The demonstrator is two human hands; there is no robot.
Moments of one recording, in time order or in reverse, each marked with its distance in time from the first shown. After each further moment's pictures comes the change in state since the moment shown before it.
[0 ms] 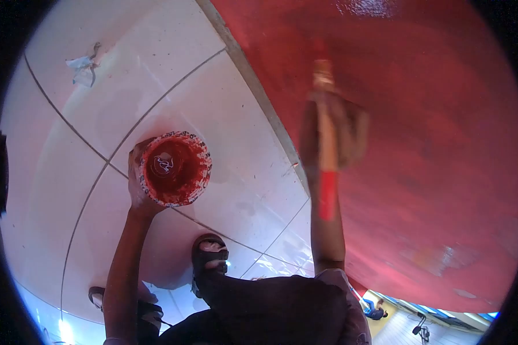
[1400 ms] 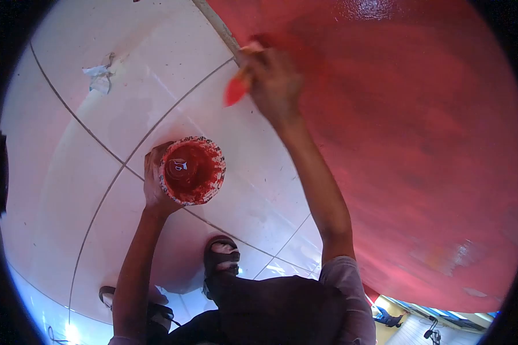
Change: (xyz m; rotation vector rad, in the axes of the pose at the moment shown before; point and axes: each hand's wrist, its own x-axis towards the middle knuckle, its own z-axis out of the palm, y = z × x) left_hand 0.003 0.003 0.001 0.048 0.015 0.062; right_hand 0.006 0.000 0.086 0.077 -0.395 -0.190
